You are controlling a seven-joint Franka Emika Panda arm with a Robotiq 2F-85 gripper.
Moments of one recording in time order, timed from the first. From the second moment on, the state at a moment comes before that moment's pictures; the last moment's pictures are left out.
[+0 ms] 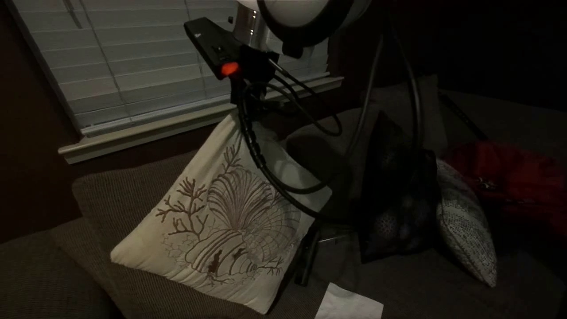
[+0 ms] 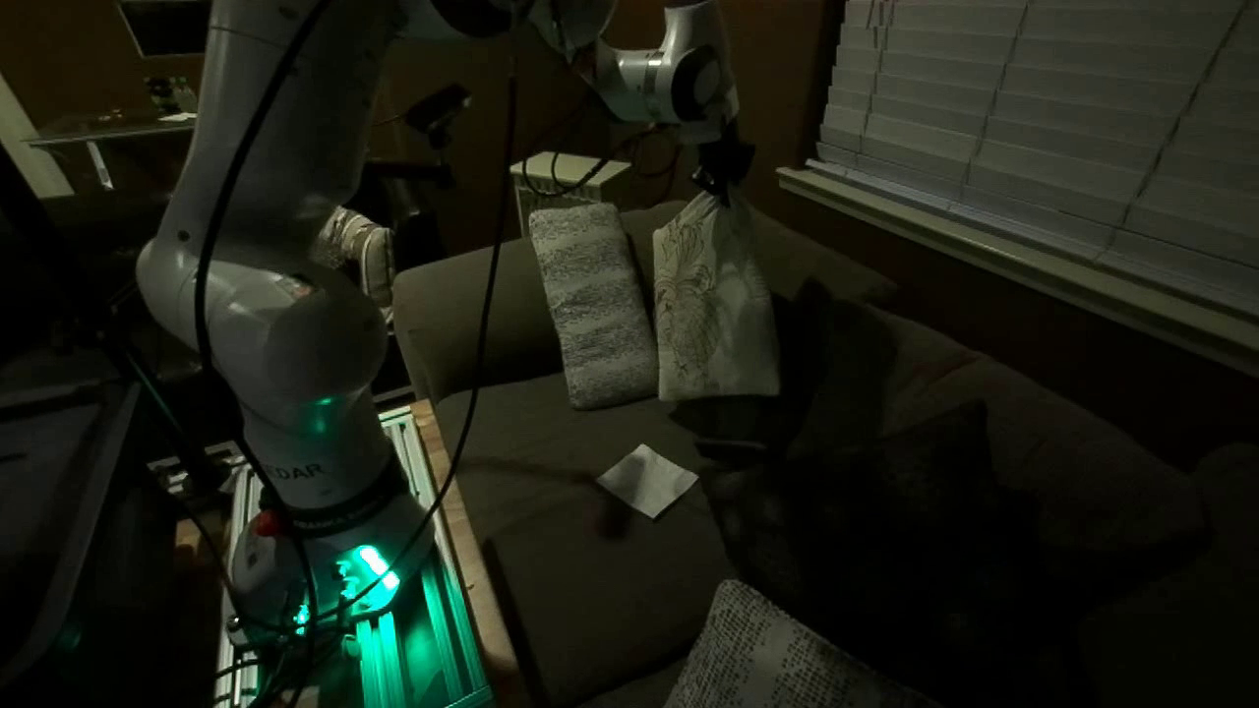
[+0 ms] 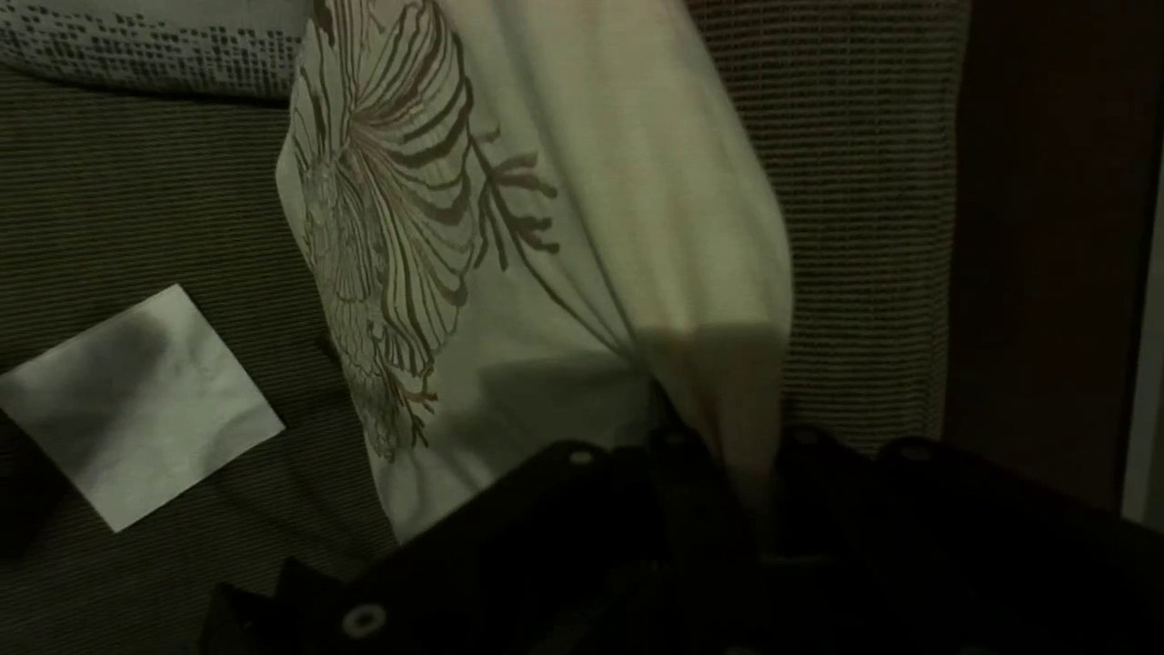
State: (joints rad) arm 0.49 0.52 -0.10 -1.60 -0.07 2.55 2.10
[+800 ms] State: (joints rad) arm 0.52 0.28 -0.13 -1.72 -0.45 2.32 2.49
